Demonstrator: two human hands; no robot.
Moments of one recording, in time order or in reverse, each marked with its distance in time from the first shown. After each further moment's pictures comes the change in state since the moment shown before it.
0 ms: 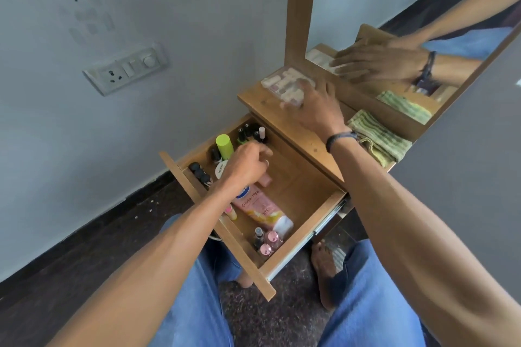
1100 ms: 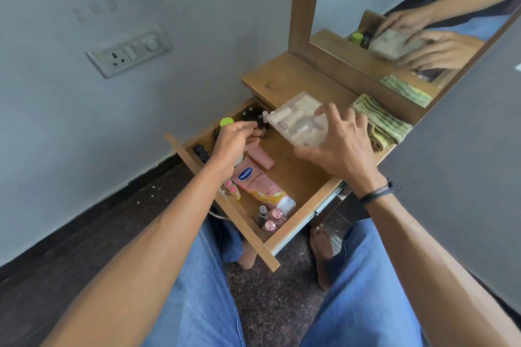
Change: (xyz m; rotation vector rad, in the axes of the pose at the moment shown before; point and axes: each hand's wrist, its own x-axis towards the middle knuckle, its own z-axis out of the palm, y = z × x) left_hand -0.022 -0.008 -0.028 -0.922 0.074 -0.256; right_hand -0.140 -0.005 -0.031 -0.046 -0.014 0.063
